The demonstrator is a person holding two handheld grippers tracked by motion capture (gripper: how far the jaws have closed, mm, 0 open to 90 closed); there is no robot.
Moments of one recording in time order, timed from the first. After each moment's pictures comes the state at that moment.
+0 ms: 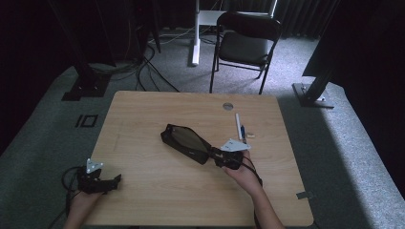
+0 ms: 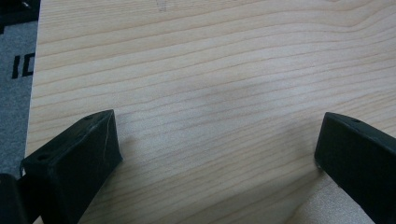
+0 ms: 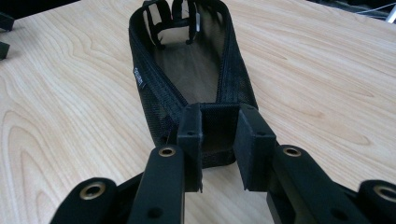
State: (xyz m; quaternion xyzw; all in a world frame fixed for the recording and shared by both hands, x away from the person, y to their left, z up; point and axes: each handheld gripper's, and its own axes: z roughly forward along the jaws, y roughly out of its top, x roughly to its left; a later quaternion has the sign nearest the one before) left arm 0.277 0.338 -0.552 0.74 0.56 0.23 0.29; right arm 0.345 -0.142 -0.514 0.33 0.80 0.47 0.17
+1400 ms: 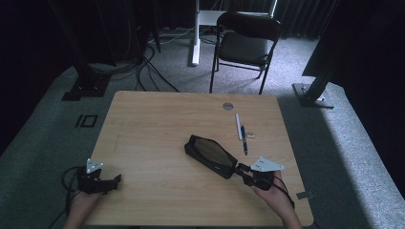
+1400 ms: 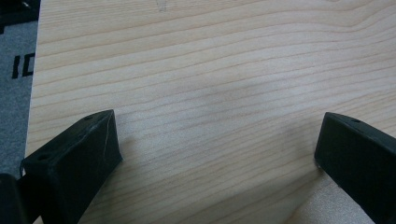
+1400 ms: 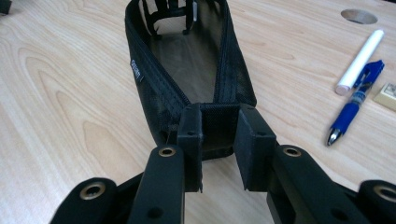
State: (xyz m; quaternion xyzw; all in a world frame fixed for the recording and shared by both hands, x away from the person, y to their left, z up) left arm 0.277 0.338 -0.553 0.74 0.56 0.23 0.29; right arm 0.282 -0.226 -0.515 0.35 0.80 0.45 0.19
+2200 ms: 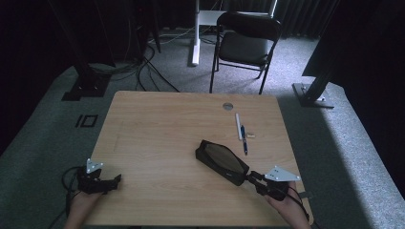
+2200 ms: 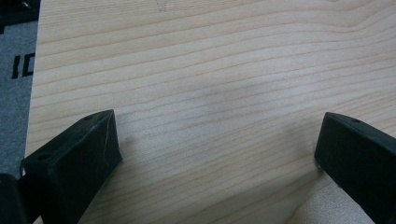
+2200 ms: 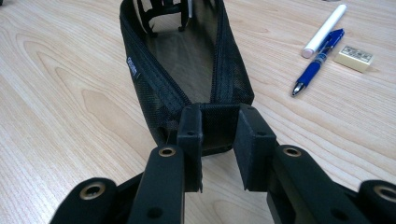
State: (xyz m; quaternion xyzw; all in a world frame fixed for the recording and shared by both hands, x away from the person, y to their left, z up) left arm 0.277 0.338 -0.553 0.74 0.56 0.23 0.29; right arm 0.253 -0.260 -0.515 0.38 0.79 0.44 0.20
